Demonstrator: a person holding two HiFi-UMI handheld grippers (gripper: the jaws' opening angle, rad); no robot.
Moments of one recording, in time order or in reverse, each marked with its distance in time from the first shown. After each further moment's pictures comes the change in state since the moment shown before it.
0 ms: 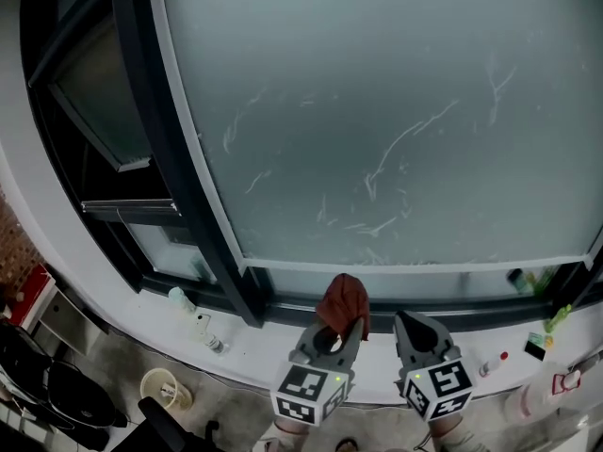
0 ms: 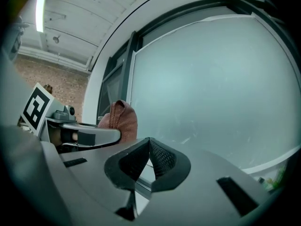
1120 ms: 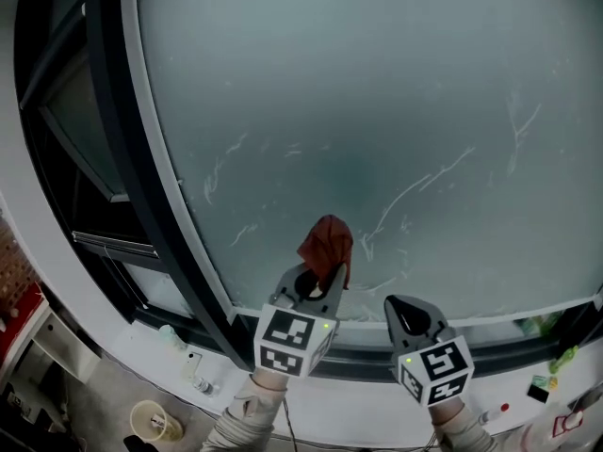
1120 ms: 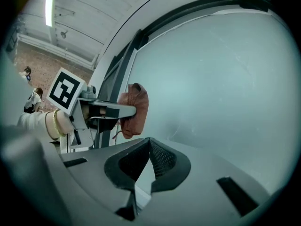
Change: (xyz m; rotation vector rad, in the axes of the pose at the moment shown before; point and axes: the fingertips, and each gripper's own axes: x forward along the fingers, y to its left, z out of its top) left arm 0.159 0.120 0.139 0.323 -0.107 0.076; right arm 0.142 -0.093 0.074 -0.121 -0.079 0.054
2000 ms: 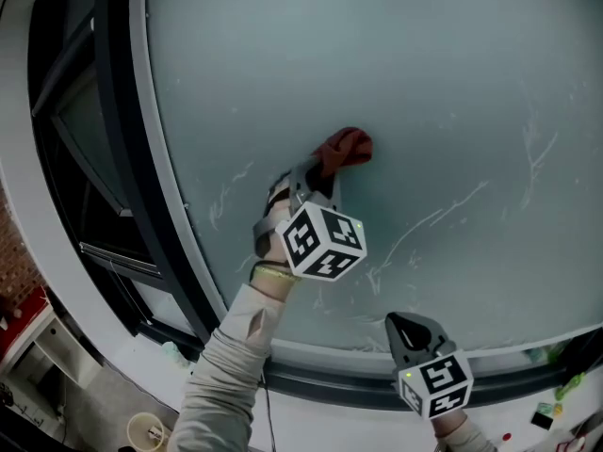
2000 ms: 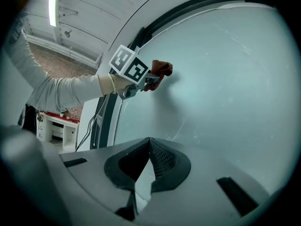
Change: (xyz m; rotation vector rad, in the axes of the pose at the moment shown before) left arm 0.115 0.131 0.140 0.717 0.040 0.441; right arm 0.037 -0.021 0.007 -0.043 0.002 0.052
